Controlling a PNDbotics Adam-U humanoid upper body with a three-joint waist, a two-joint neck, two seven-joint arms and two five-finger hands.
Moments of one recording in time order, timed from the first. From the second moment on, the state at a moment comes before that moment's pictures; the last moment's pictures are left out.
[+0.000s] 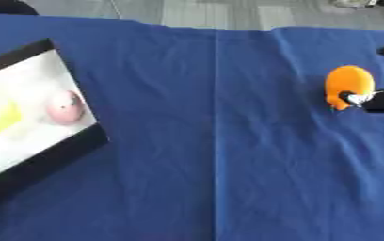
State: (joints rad) left arm -0.63 0.65 -0.26 -1.99 0.12 0.30 0.14; right arm 0.11 -1.11 -0.15 -1.99 0.01 0.68 -0.33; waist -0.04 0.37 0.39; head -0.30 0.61
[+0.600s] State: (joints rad) left arm -0.63 0.64 -0.26 -1.99 0.12 0.30 0.14; right arm 0.11 -1.09 -0.14 -1.99 -0.04 0.71 -0.40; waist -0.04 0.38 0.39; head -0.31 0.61
